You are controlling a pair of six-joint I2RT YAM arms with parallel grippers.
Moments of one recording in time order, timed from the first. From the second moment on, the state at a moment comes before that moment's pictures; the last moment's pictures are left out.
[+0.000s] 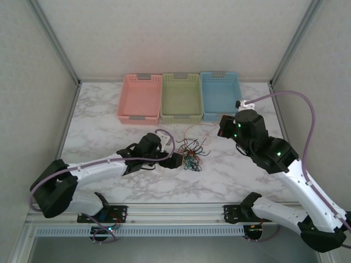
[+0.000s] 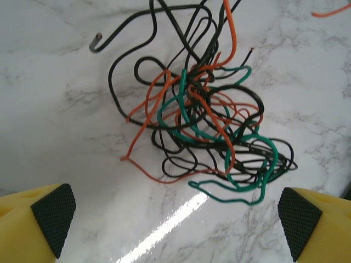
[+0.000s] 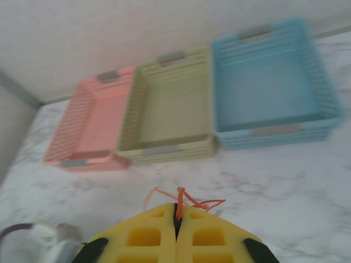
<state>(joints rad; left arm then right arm) -0.85 1.37 0.68 -0.02 0.16 -0.49 0.73 0.93 1.25 -0.85 0.42 0.60</state>
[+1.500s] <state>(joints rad) -0.82 1.66 0.81 -0.04 0.21 -0.42 0.46 0.82 1.16 -0.91 0.55 0.41</state>
